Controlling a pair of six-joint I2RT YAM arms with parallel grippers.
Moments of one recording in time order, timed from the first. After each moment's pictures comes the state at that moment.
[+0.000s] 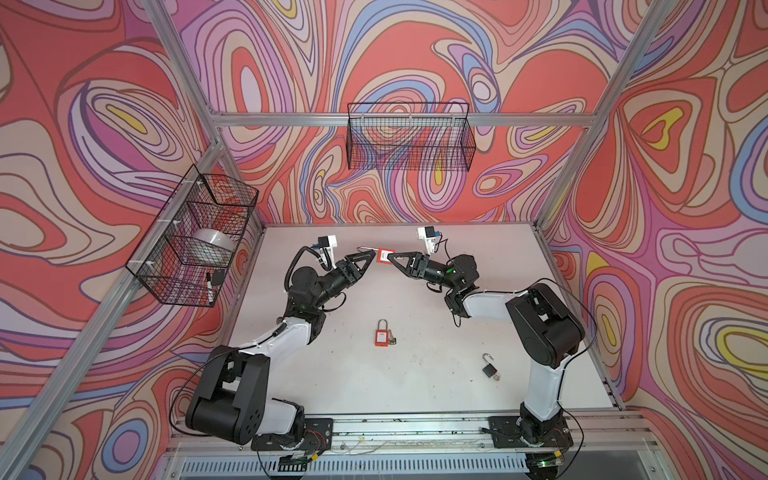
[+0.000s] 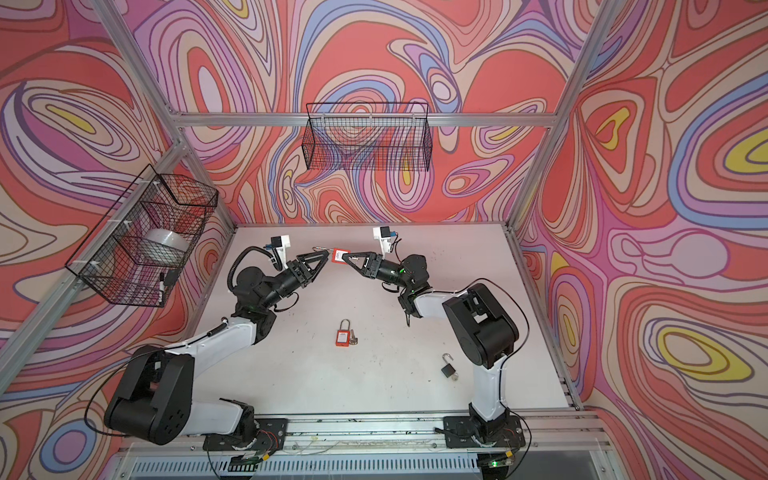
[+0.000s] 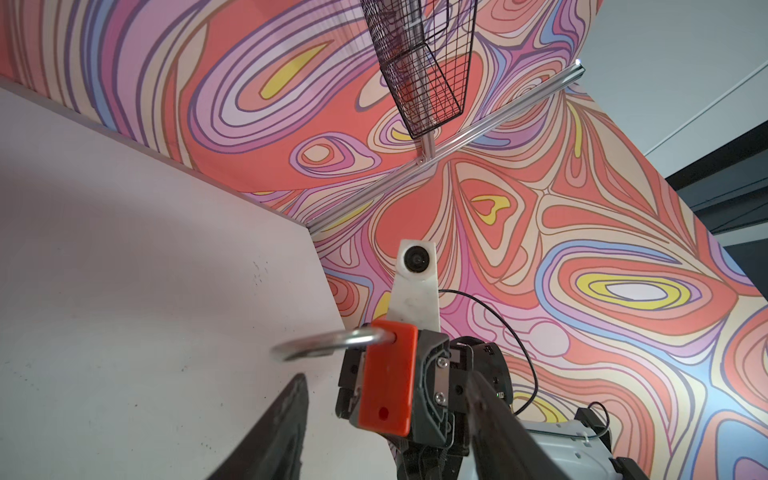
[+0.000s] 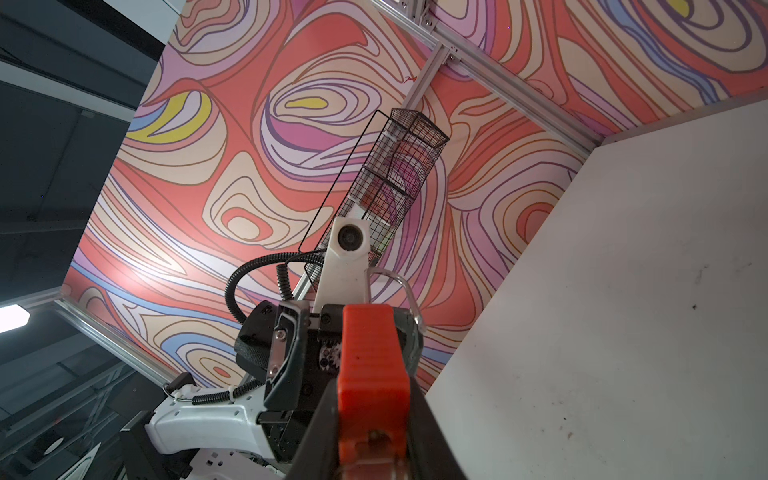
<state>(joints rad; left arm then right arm) -0.23 1.38 0.63 0.90 0.63 -1.18 0.50 1.92 1.03 1.26 -0.78 1.26</state>
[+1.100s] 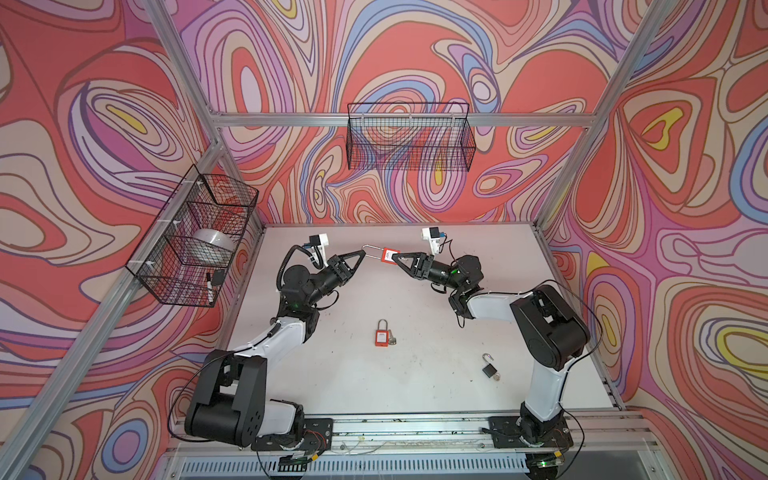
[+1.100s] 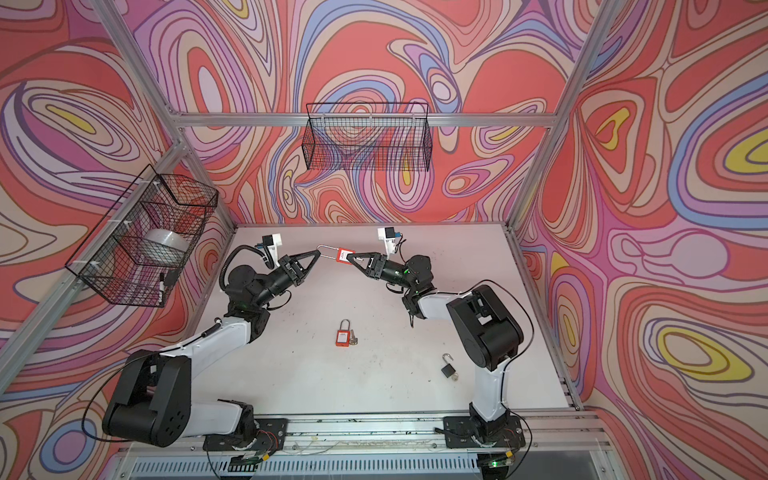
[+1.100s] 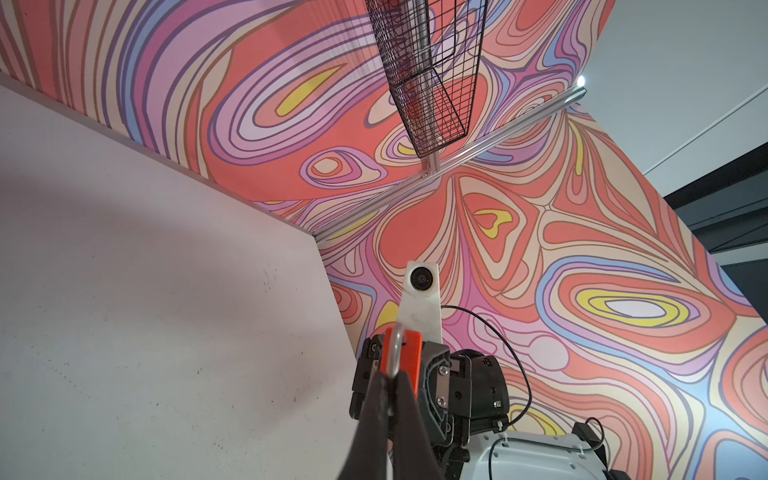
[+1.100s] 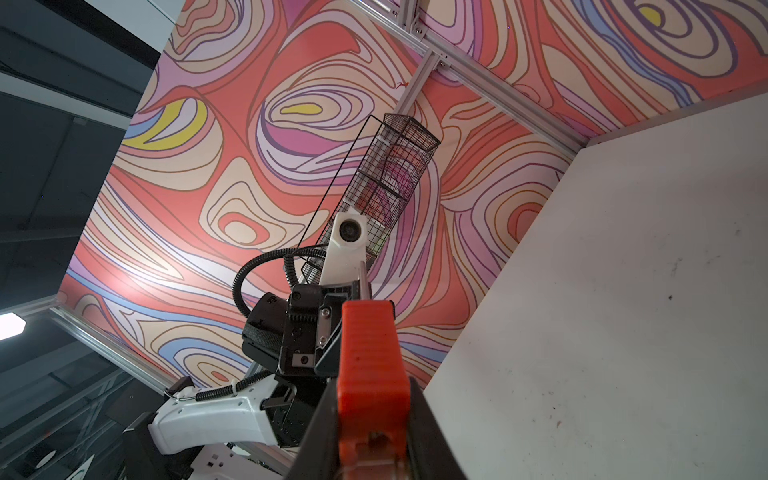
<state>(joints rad) -0.18 1.37 0.64 0.89 0.67 -1.21 0.49 1.90 1.00 1.25 -0.78 1.26</state>
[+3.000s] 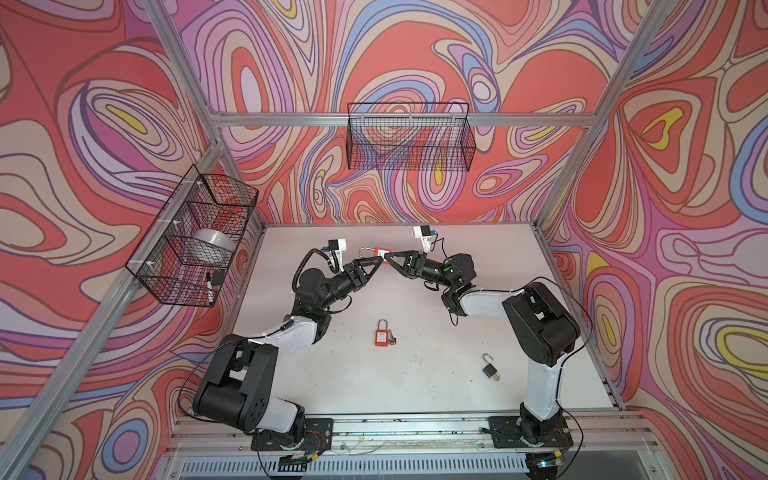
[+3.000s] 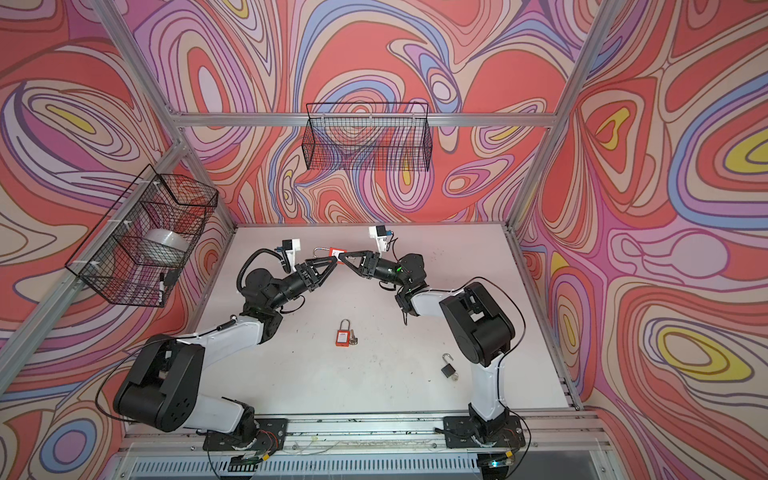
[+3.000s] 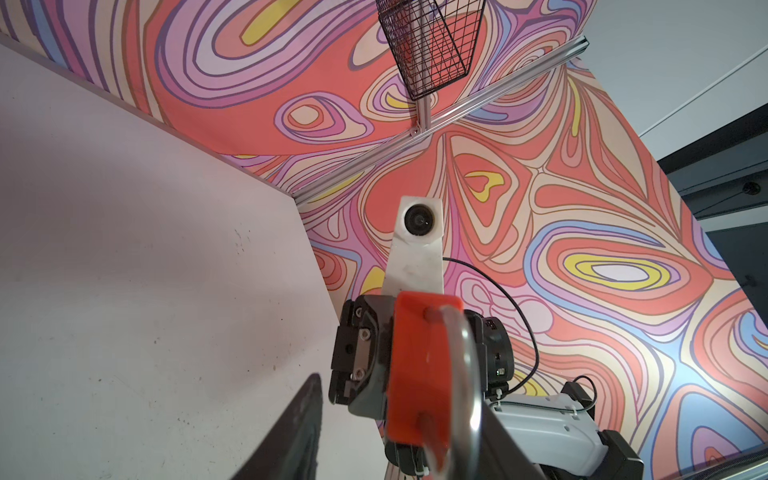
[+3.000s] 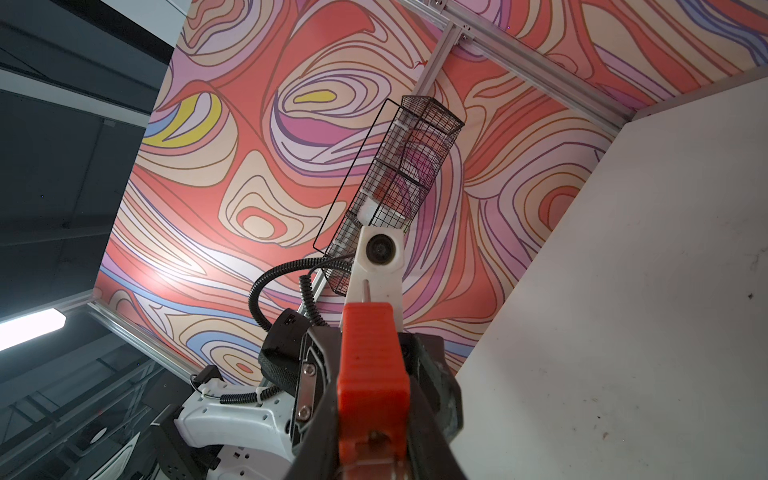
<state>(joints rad) -0.29 1.46 0.64 0.99 0.67 -1.23 0.53 1.95 1.07 1.28 -0.80 1.34</state>
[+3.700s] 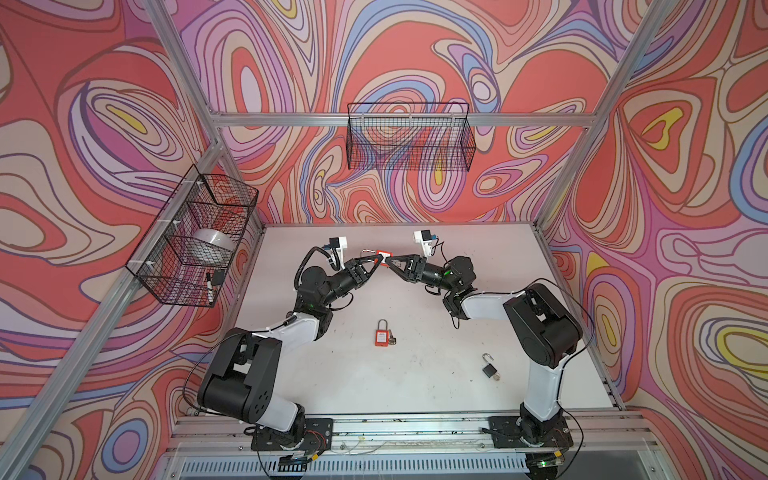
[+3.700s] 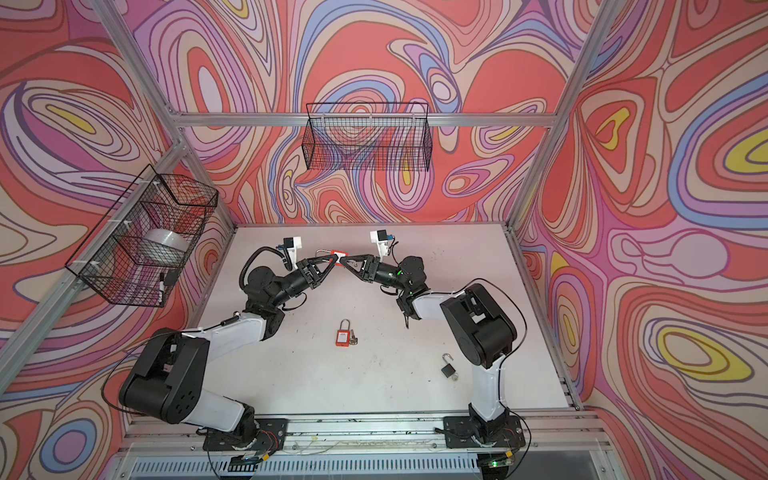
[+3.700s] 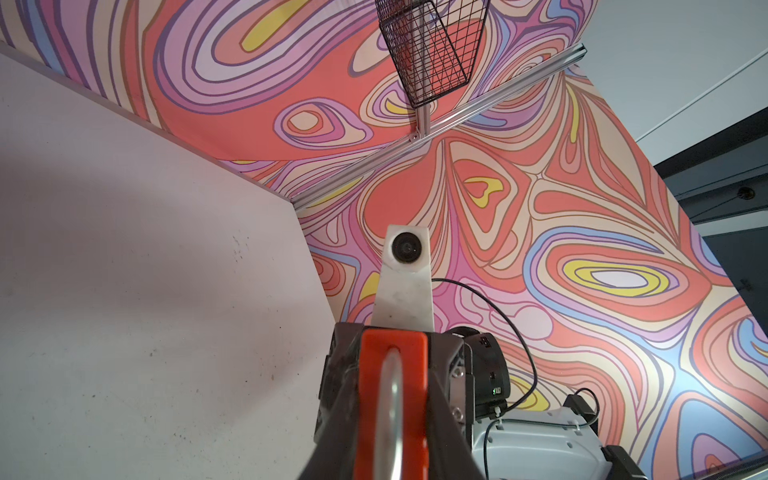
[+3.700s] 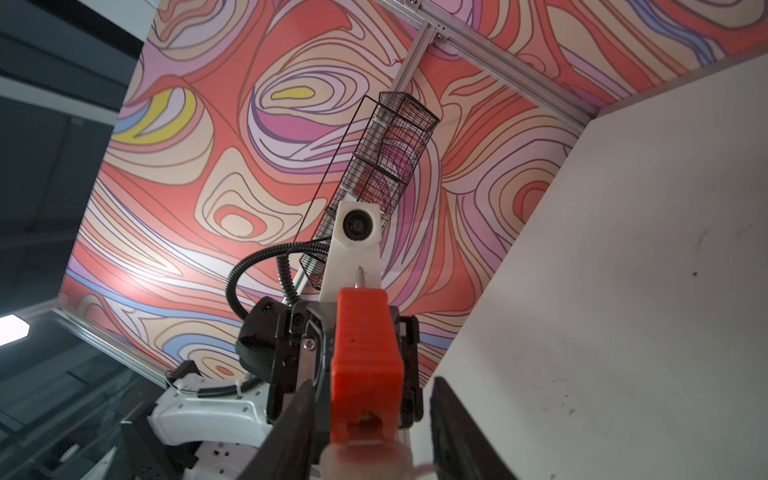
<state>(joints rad) -0.29 1.50 0.66 1.02 0.67 -1.24 0.52 1.93 1.01 1.24 -0.77 1.28</state>
